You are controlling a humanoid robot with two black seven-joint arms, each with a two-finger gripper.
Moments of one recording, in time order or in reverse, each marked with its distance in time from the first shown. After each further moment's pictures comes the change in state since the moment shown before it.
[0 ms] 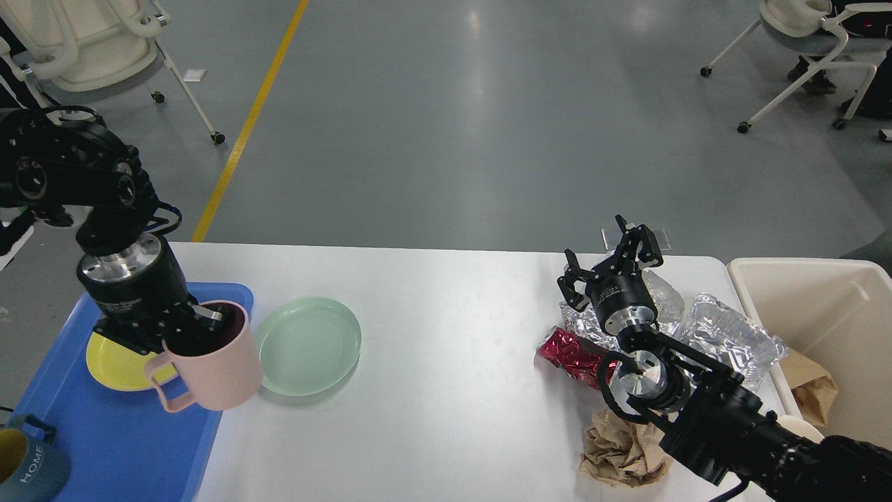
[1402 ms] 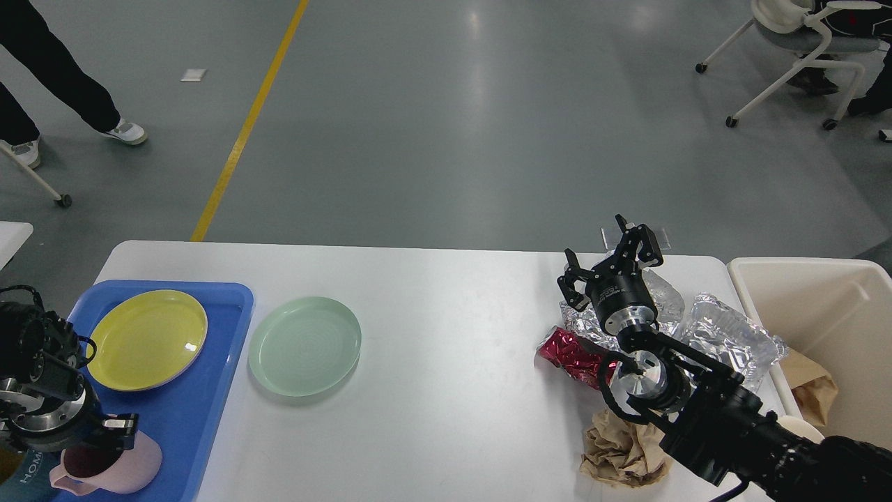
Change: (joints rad) left arm 0.497 0.031 0.155 0.050 0.013 0.631 0.061; right arm 0.000 0.000 0.000 0.000 0.000 0.000 0.000
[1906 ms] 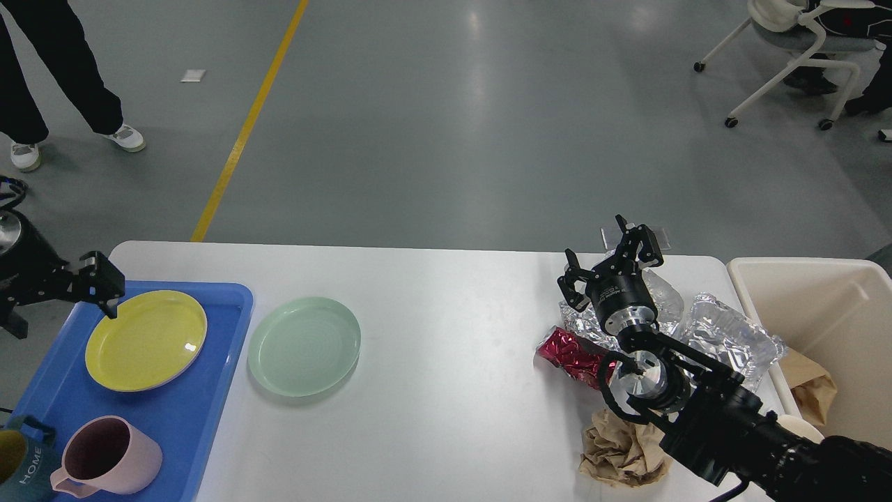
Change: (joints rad) left arm -0.416 0.154 -0.024 0.165 -0.207 -0.528 0.027; right arm 0.000 0.000 0.000 0.000 0.000 0.000 0.000
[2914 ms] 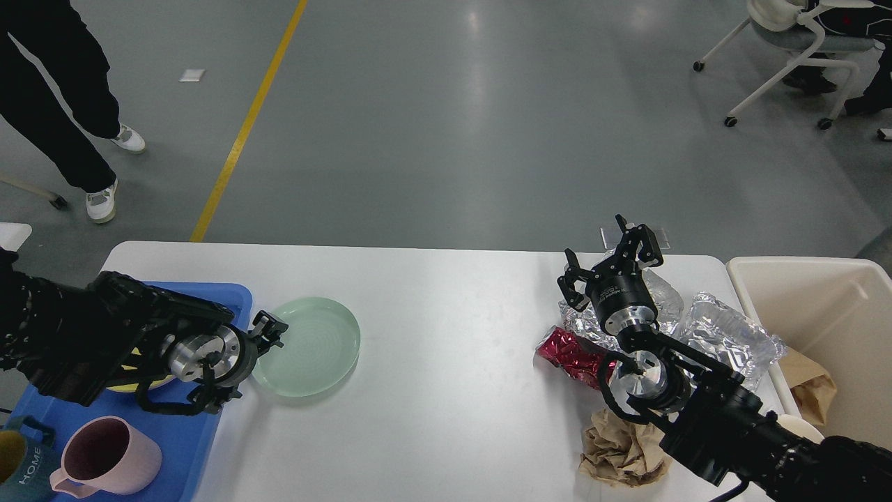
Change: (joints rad) left arm 0.577 -0.234 -0.548 -0.028 -0.522 0.914 0.103; right arm 0.000 0.000 0.000 0.000 0.000 0.000 0.000
